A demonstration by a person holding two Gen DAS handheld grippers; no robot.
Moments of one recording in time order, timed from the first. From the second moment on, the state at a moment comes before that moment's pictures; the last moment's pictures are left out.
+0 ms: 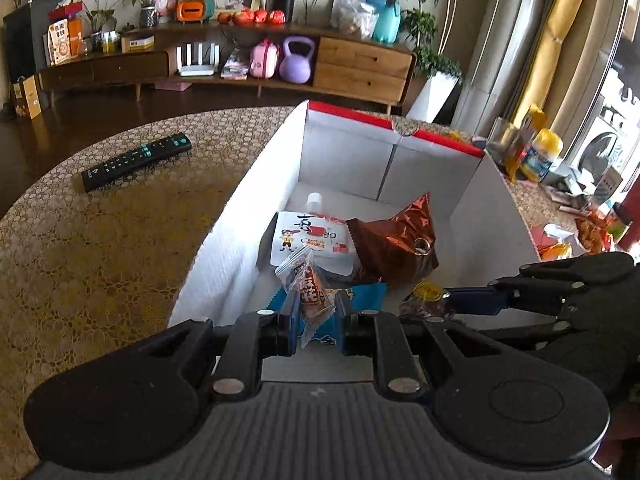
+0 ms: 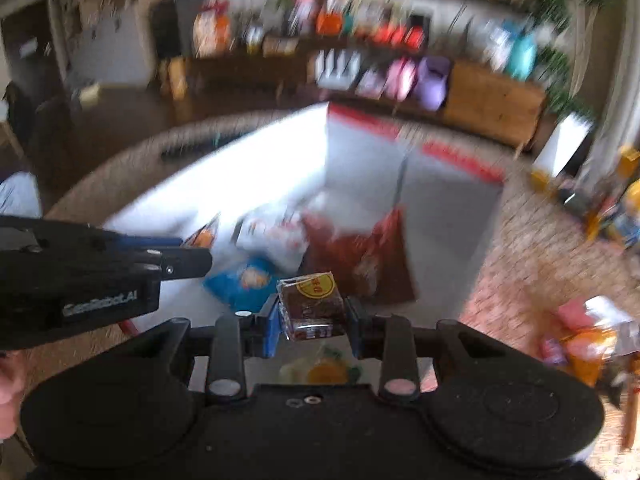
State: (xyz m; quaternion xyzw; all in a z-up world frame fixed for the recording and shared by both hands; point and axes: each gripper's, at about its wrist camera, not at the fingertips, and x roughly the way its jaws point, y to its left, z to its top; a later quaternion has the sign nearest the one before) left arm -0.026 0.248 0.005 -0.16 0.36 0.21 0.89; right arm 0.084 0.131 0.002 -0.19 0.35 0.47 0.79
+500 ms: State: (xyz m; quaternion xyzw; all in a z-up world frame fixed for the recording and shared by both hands) left arm -0.016 0.249 -0.001 -0.14 0.39 0.23 0.88; right arm 0.080 0.136 -0.006 -0.23 0.34 0.48 0.78
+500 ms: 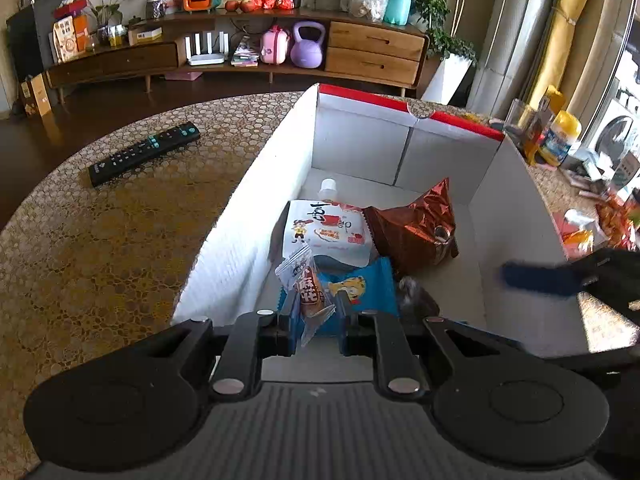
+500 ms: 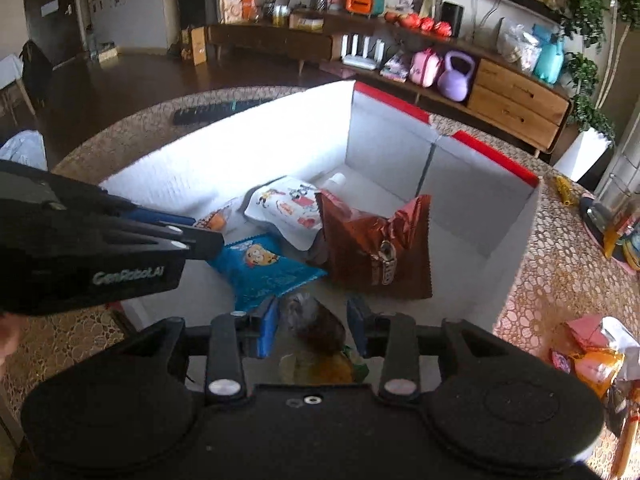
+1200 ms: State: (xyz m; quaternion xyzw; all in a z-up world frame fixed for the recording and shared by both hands) left arm -0.027 0.211 0.031 -0.13 0.30 0.22 0.92; right arm 0.099 -0.080 0.029 0.04 0.25 0.34 0.91
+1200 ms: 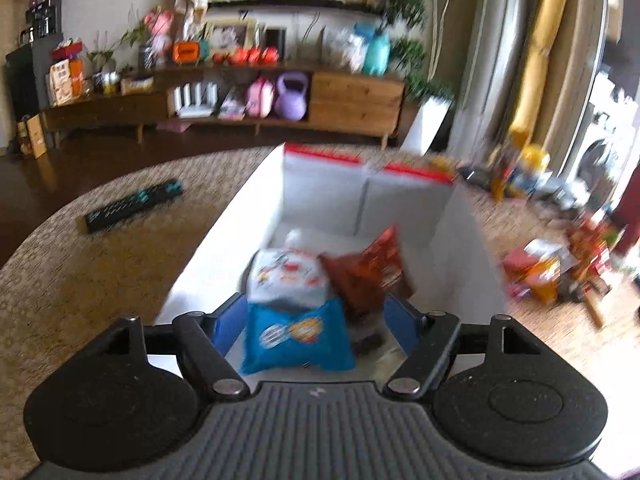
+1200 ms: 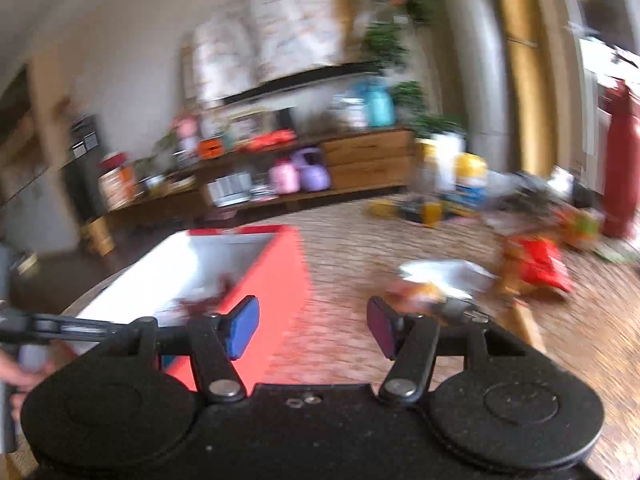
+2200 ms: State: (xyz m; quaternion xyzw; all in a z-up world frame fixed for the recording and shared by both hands) left arm 0.116 0.044 -0.017 -0.01 0.30 0.09 0.95; right arm 0.137 -0.170 -0.028 0.01 0.28 0.18 0.94
